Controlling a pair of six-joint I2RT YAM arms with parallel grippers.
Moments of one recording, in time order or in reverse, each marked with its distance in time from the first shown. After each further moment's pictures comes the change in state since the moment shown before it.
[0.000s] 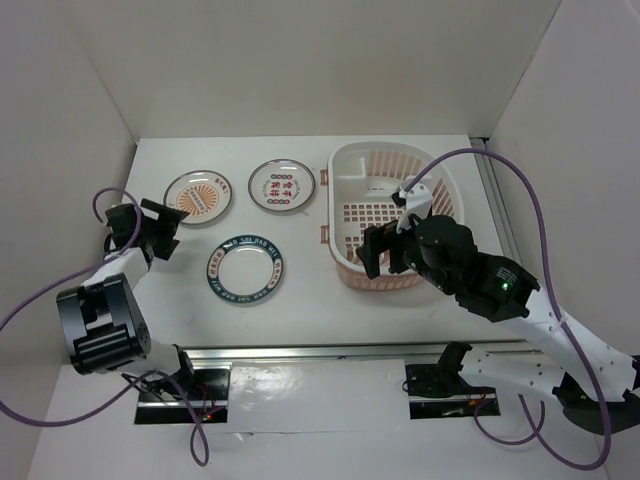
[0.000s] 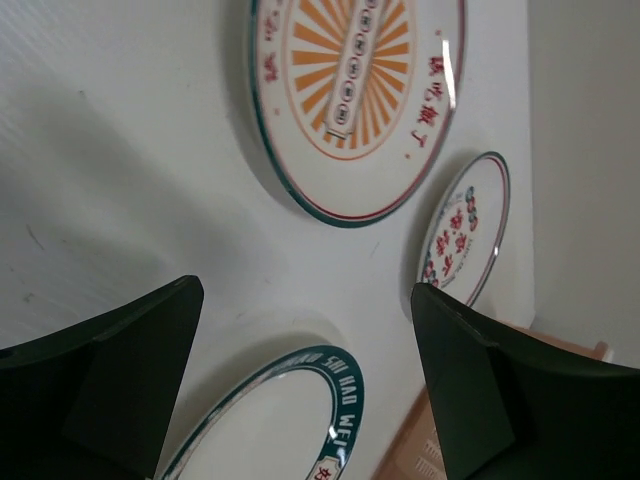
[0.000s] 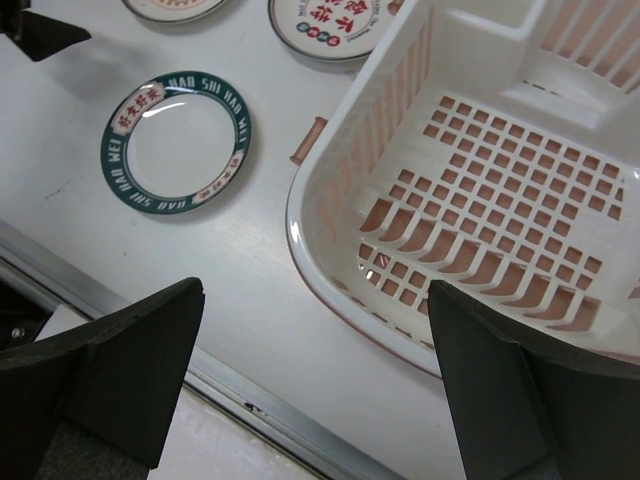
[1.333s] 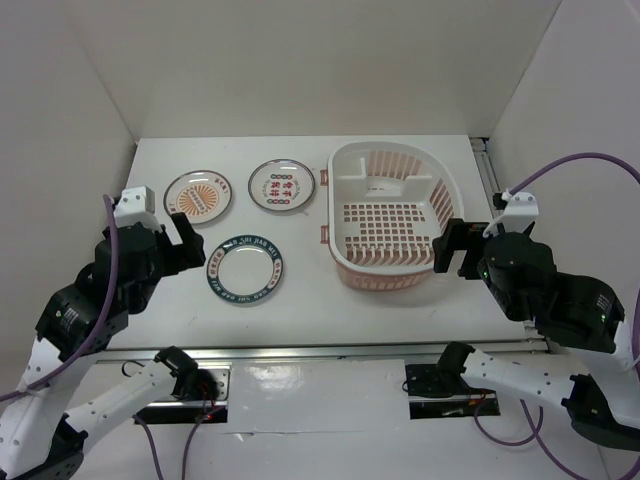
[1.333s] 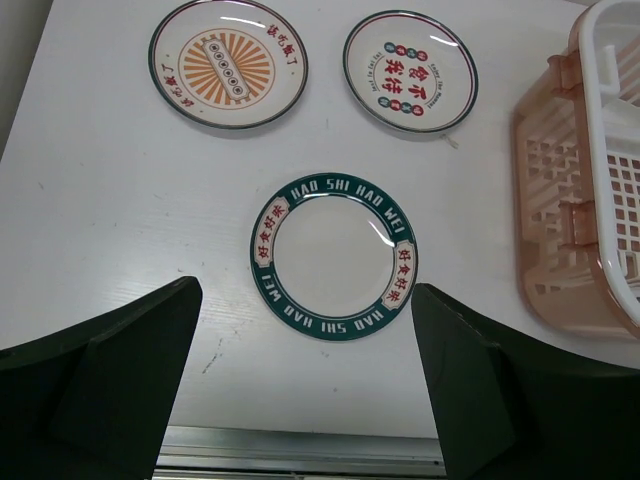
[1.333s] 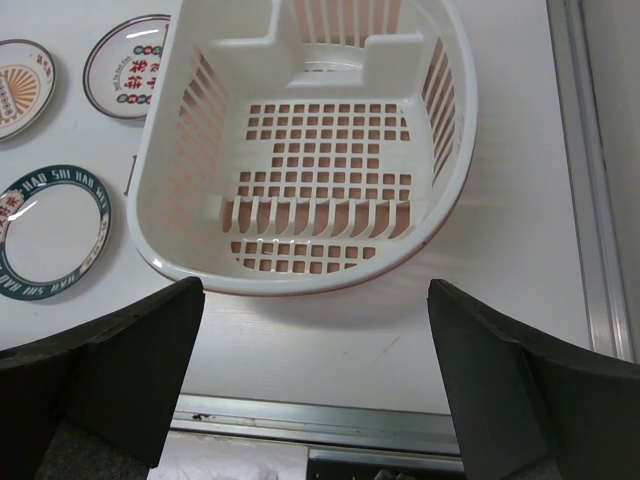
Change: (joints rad) left arm -0.948 -0.695 0.534 -1.071 -0.830 0.467; right arm 0.000 -0.121 0.253 -0.484 0.408 0.233
